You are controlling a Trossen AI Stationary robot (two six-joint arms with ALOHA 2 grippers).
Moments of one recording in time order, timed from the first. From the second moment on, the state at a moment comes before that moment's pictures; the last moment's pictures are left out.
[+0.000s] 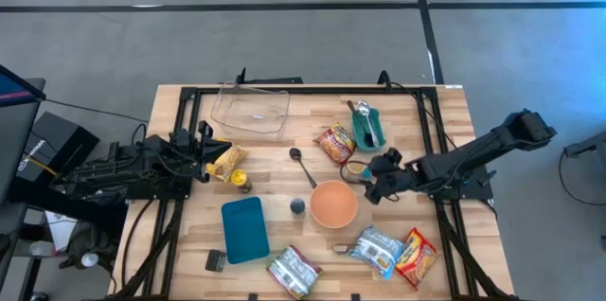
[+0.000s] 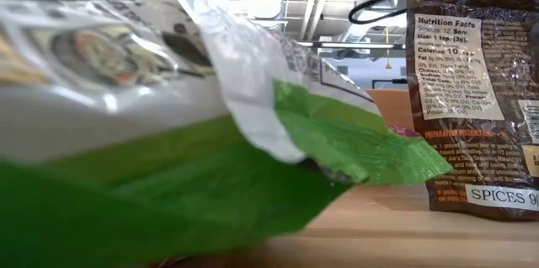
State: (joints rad) left arm 0.18 0.03 0.01 0.30 0.02 -0.16; right arm 0.31 1.19 0.47 -0.30 0.55 0.68
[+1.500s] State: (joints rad) left arm 0.18 0.07 0.01 0.32 0.02 -0.16; right arm 0.20 1.40 0.47 0.00 0.63 0.65
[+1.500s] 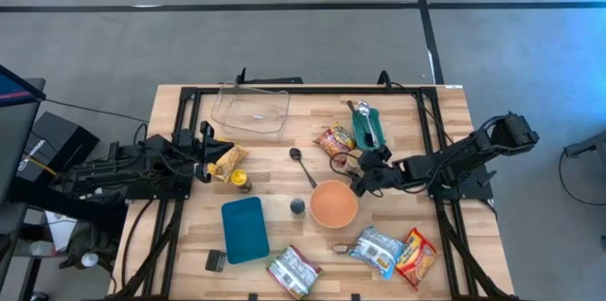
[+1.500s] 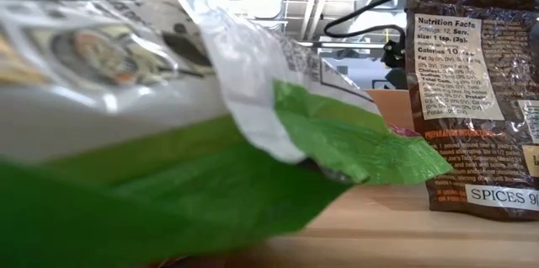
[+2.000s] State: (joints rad) left arm 0.18 0.07 0.01 0.32 0.02 -0.16; right arm 0.20 1.39 0.45 0.02 0.64 0.73
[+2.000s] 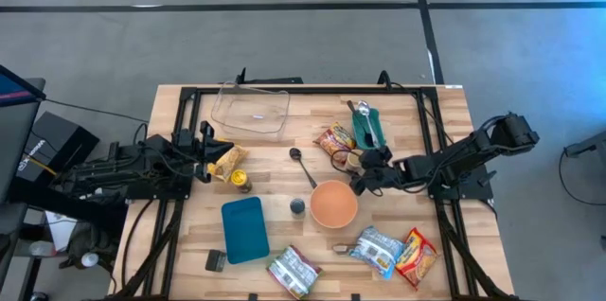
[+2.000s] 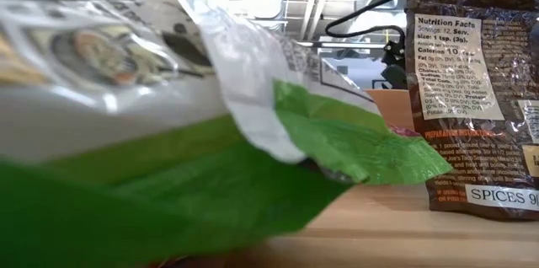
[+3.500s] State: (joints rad) left arm 0.18 0.07 0.01 0.32 0.02 -0.16; right arm 0.13 1.40 0.32 0.25 0.60 0.65
